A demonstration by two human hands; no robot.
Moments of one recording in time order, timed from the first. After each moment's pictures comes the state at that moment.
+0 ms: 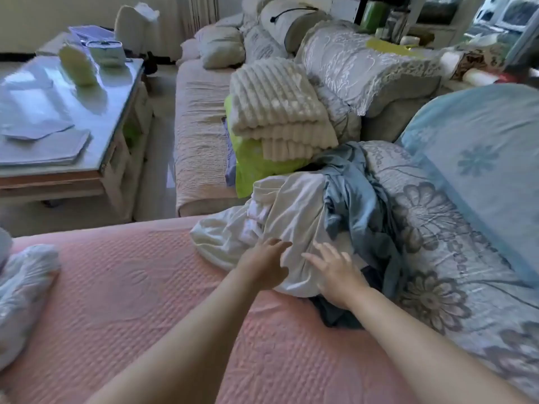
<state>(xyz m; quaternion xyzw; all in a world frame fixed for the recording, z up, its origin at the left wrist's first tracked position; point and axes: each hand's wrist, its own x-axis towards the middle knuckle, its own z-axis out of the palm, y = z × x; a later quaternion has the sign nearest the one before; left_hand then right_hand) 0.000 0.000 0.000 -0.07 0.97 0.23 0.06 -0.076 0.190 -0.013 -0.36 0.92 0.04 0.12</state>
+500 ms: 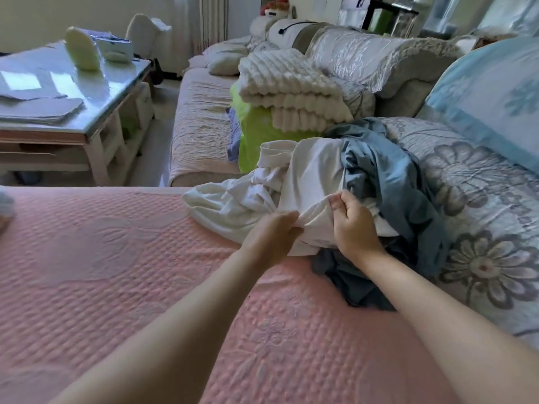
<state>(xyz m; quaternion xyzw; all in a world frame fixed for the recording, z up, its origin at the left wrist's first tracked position) 0.005 0.005 -0.118 -0.02 0.93 0.32 -0.19 -0.069 0.167 -0.082 -0.30 0.84 -0.44 -0.13</state>
